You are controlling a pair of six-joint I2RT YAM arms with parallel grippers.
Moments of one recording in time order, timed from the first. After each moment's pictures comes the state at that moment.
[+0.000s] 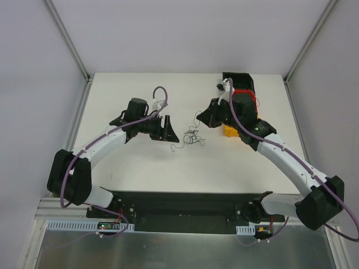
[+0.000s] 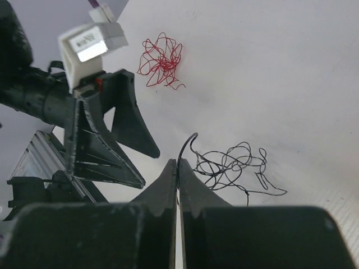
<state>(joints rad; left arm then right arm) -0.39 1.42 0.98 -0.29 0.78 -0.42 0.56 1.26 1.08 -0.20 -0.31 0.41</state>
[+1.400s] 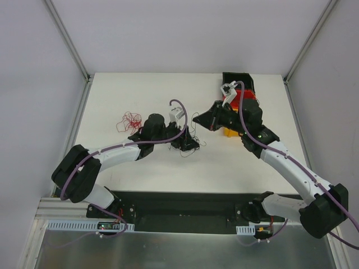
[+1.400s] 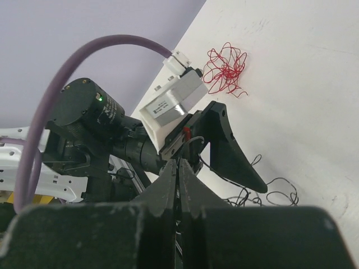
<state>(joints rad) -0.69 1.47 0.75 0.34 0.50 -0.51 0.55 1.15 0.95 0.01 -0.48 0.61</state>
